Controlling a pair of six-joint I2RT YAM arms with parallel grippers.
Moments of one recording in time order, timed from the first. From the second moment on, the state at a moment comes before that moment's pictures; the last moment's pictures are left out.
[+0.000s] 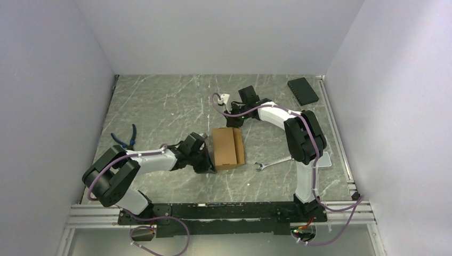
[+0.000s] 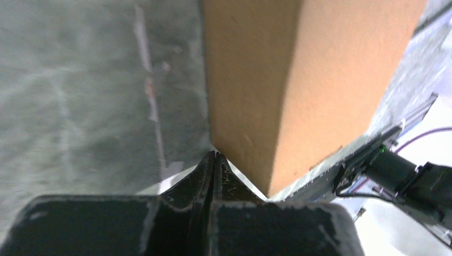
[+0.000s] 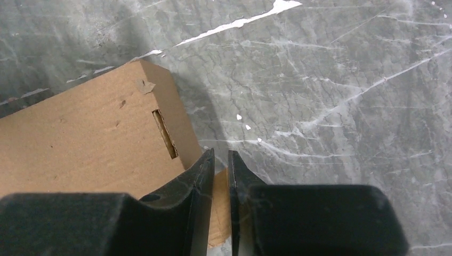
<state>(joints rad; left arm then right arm) -0.75 1.49 0.60 -0.03 0.28 -0.95 0.47 2.02 1.40 -0.31 -0.58 -0.59</state>
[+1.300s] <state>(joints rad) -0.53 0.82 0.31 -0.24 0.34 -0.93 0.51 1.47 0.98 -0.68 -0.82 -1.60</state>
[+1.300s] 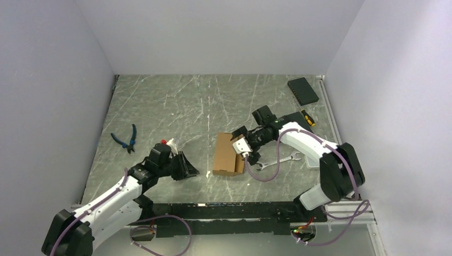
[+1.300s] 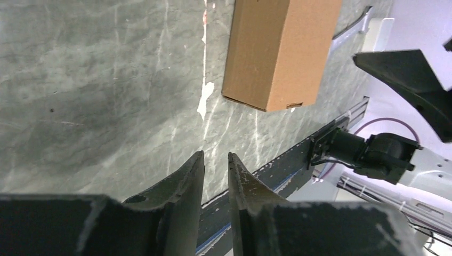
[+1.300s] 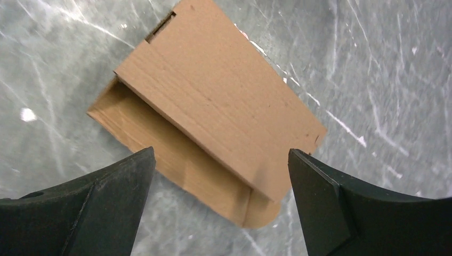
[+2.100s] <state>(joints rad) -0.55 0.86 0.27 -0.18 0.34 -0.99 0.70 1.62 0.93 -0.36 -0.60 -1.49</state>
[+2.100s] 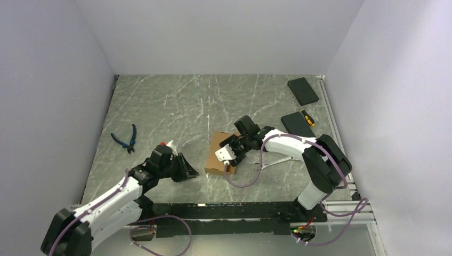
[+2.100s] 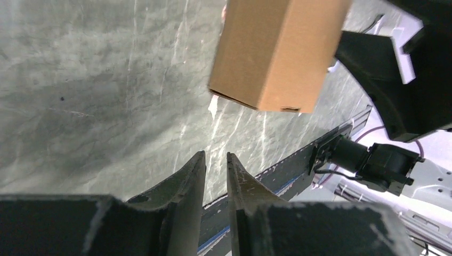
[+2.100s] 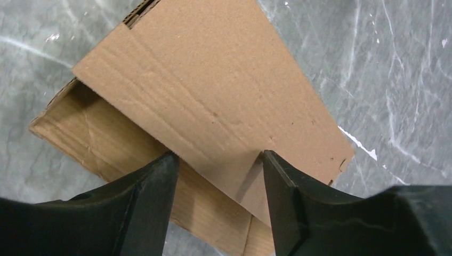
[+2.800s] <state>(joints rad) -0.55 0.73 0.36 -0.46 0.07 -1.02 0.80 1.71 1.07 -0.22 -0.36 -0.71</state>
